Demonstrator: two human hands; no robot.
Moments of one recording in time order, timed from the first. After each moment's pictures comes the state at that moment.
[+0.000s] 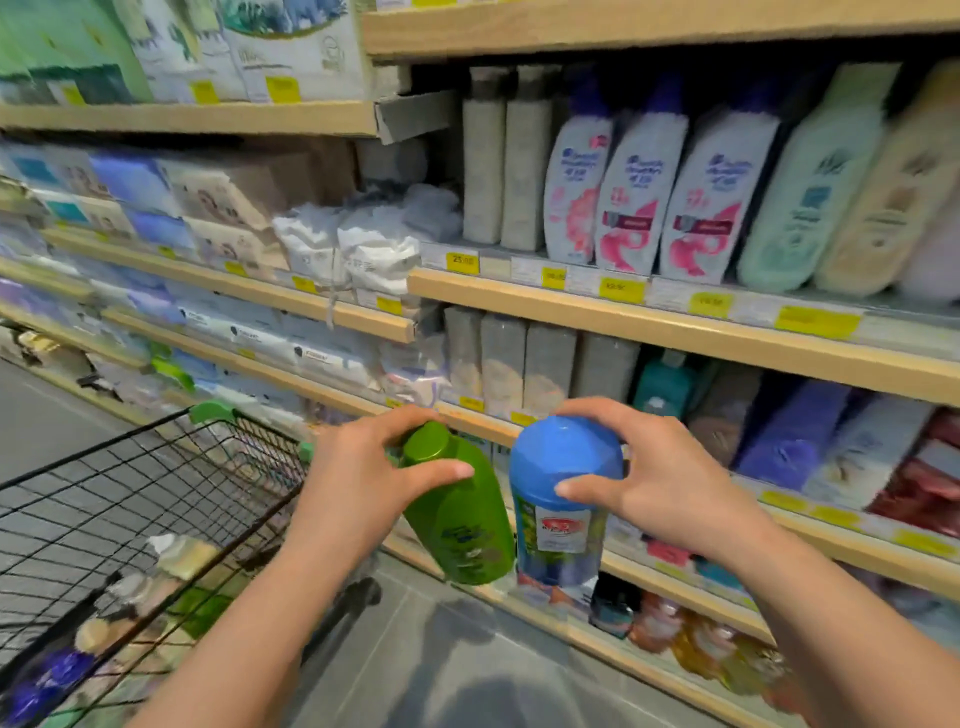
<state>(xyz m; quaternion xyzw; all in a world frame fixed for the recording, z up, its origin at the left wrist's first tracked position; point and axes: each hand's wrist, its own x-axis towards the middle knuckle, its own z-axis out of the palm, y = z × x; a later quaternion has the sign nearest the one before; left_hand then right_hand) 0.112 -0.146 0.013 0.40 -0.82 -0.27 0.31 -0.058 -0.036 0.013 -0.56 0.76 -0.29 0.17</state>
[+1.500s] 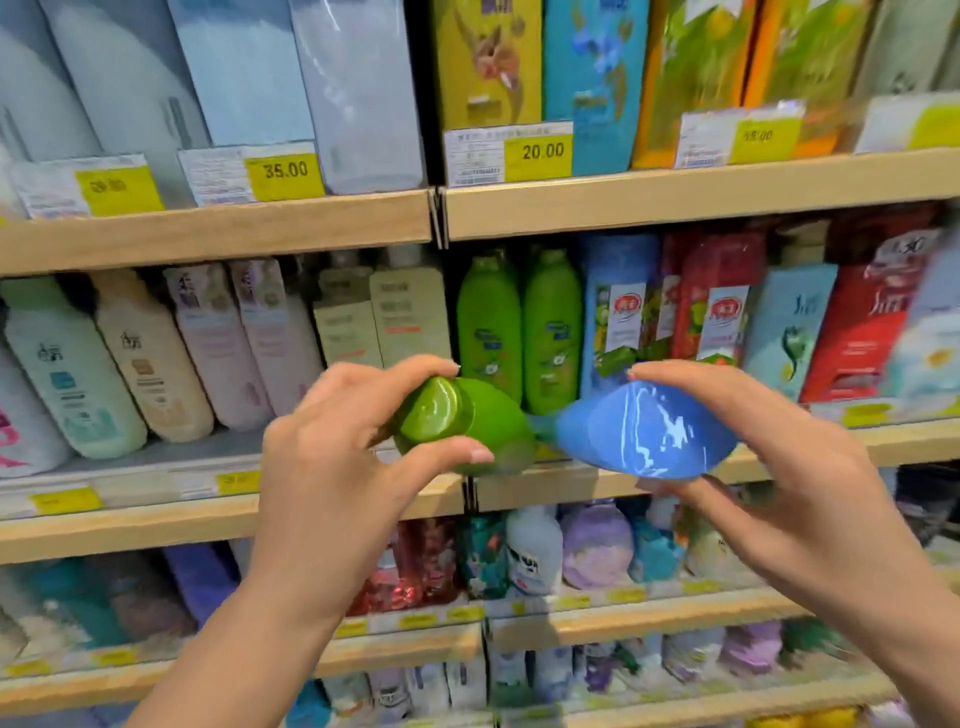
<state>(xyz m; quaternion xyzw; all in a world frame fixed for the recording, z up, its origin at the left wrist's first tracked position) -0.345 0.287 0.107 -0.02 -0.86 -0.22 0.46 -0.435 0.494 0.096 -0.51 0.75 -0.34 -0.25</state>
